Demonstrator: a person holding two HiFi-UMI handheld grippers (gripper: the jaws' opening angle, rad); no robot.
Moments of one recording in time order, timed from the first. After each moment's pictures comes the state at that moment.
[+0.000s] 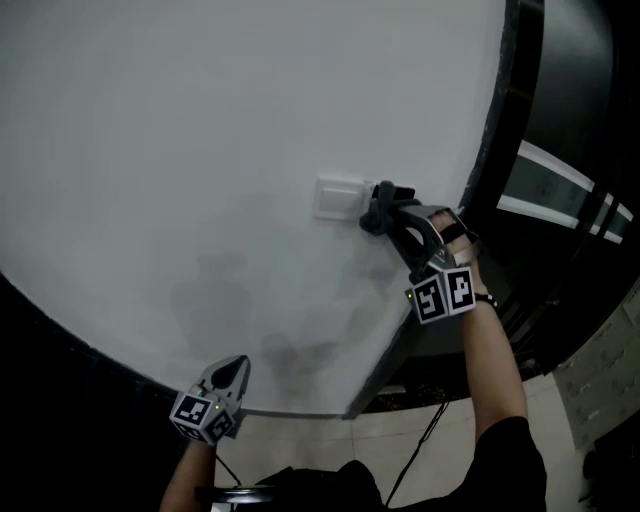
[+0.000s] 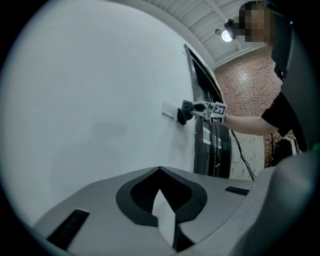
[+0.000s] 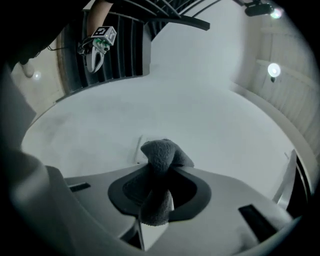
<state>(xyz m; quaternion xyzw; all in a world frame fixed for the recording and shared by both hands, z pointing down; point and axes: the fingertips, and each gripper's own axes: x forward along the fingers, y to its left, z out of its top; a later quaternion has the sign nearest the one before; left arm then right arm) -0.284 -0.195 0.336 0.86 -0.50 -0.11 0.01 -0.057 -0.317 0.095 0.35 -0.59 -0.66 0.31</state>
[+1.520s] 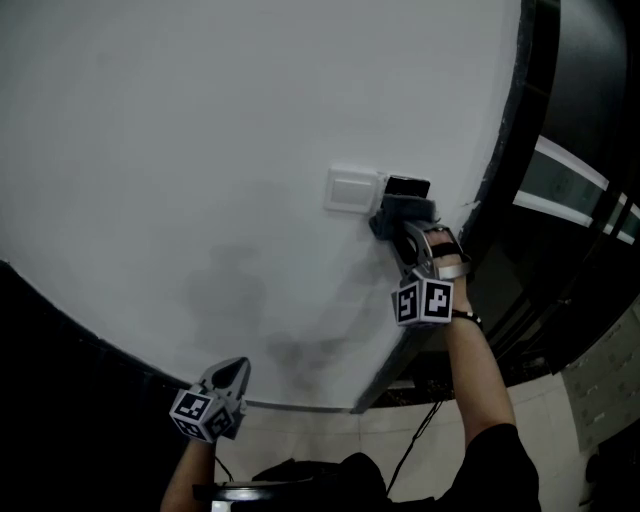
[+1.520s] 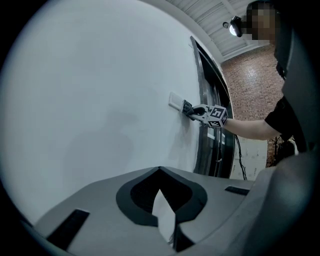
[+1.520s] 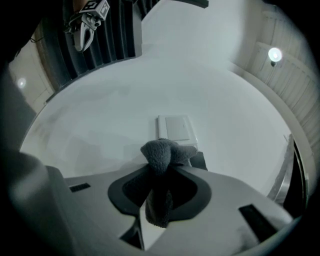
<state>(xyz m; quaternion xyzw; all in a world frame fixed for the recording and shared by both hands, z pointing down) -0.301 -0.191 0.360 0.85 -0.52 -0.08 0.05 -0.049 -0.361 0.151 0.43 -0.58 -0.60 0.35</state>
